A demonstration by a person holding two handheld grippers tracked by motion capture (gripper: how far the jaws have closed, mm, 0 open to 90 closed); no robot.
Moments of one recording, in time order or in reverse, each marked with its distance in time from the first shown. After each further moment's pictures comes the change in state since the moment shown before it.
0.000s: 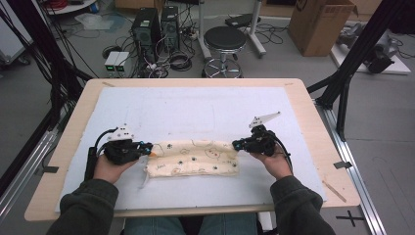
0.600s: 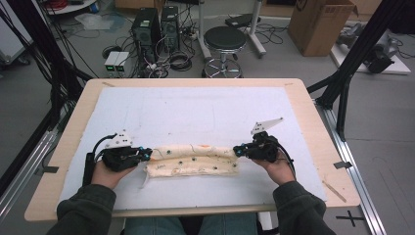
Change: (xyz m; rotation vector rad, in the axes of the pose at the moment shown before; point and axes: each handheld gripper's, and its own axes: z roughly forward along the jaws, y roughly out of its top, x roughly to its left) left arm -0.014 -0.007 -0.009 -0.004 -0.014 0.027; right arm 0.016 -0.010 -0.009 -0.003 0.011 -0.032
